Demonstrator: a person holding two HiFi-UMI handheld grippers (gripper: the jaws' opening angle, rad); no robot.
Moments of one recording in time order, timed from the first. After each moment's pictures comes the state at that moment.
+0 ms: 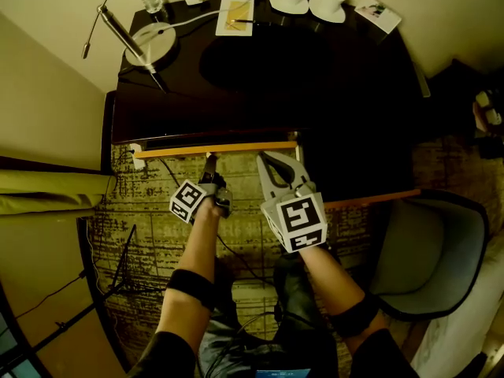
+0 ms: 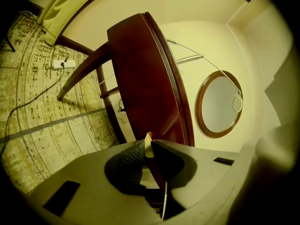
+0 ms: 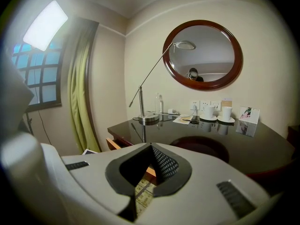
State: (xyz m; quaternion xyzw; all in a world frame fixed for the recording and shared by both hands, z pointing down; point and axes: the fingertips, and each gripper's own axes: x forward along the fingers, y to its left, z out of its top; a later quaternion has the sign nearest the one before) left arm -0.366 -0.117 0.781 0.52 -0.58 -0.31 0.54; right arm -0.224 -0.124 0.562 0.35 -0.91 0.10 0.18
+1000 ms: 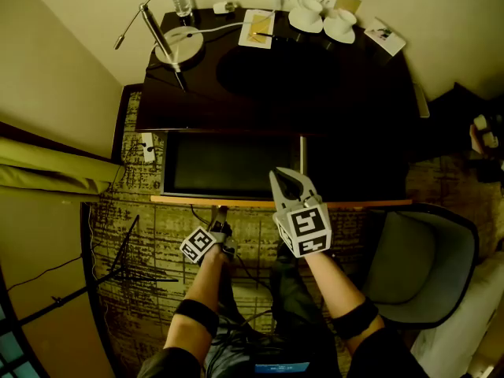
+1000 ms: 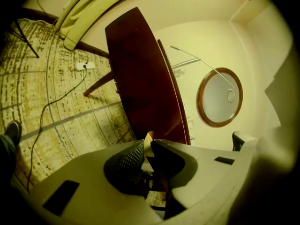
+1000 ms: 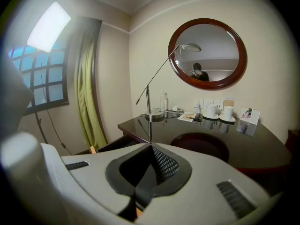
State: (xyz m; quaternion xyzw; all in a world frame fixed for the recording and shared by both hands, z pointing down) left arm -0.328 0.059 0.791 0.50 -0.59 -0.26 0.58; right arm -0.213 -0.076 0.543 0.33 -0.91 0.11 0.21
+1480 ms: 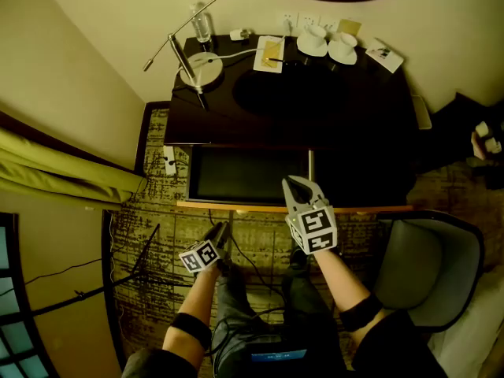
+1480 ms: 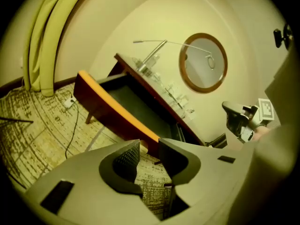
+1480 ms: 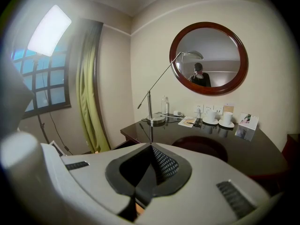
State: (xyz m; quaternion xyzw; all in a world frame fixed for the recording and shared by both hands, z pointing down) left arm -0.358 0.107 0.696 0.61 -0.61 -0.06 0.51; right arm -0.207 -0.064 0.500 0.33 -0.92 0.11 0.21
